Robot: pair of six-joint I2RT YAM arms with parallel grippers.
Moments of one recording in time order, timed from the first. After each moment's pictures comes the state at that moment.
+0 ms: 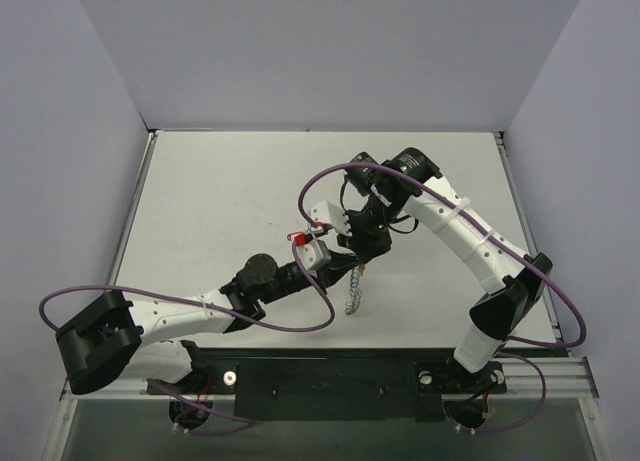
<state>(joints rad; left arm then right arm) -1.03 1.26 0.51 0.88 0.16 -0.05 0.75 1.67 1.82 -1.54 -0.39 -0.92</state>
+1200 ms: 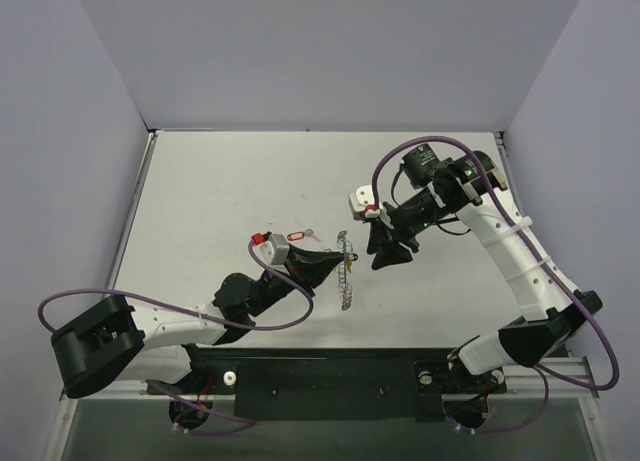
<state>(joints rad) -1.03 1.23 0.33 1.24 0.00 -0.37 0.54 1.46 1.71 -1.55 -0.81 -1.10</state>
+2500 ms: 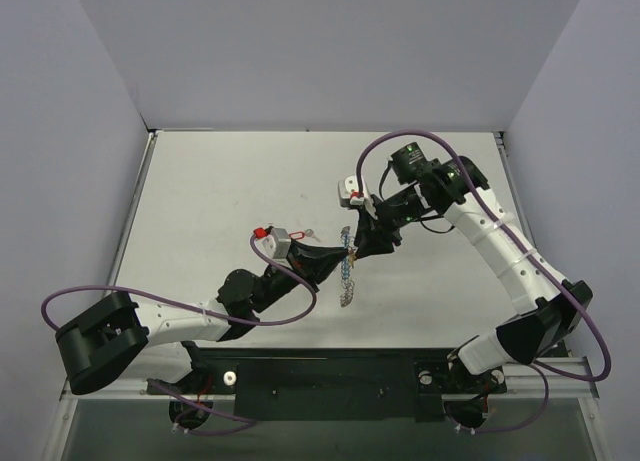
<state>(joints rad) -1.03 1.26 0.38 1.25 -0.01 -0.42 0.55 1.47 1.60 -1.28 -0.82 -0.92</state>
